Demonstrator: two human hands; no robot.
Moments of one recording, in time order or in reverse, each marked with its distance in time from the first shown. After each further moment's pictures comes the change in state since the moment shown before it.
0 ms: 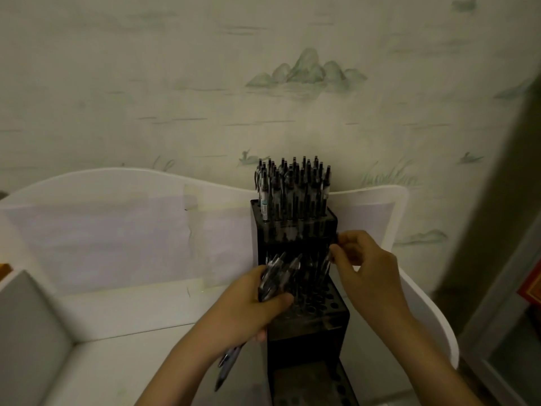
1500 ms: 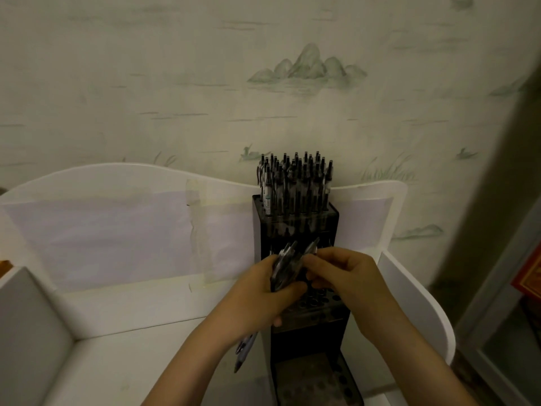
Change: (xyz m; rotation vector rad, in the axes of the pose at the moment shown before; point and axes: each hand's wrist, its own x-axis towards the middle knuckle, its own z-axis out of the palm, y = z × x) left_hand 0.006 0.002 0.004 0.000 -0.028 0.105; right_hand -0.019 -0.040 0.009 0.525 -0.276 0.418
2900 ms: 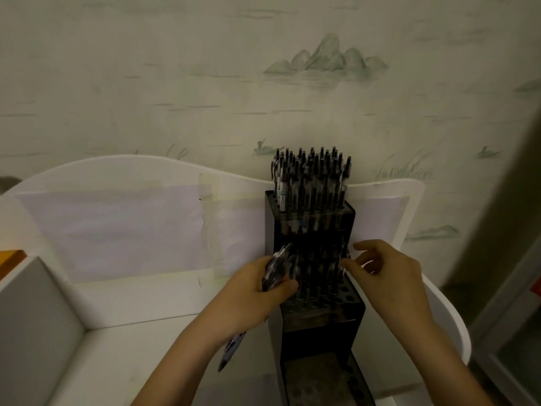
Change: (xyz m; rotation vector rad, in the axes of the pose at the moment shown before) left_hand -0.008 -0.016 -0.020 0.021 0.057 -0.039; right_hand 0.013 0.026 -0.033 -0.690 0.321 -0.209
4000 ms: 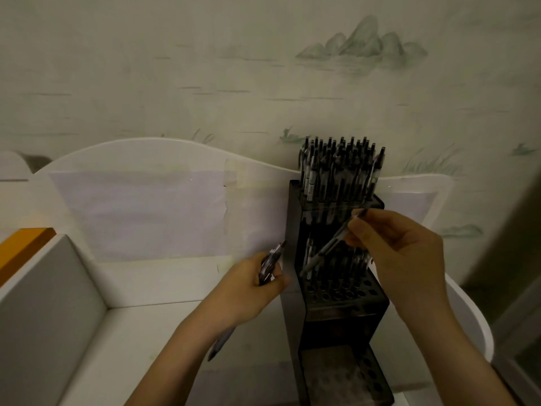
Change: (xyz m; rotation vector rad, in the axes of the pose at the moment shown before) left_hand -0.013 -0.030 -0.024 0.107 0.102 -0.043; right_hand -0.006 -0.065 0.012 0.653 -0.007 -0.078
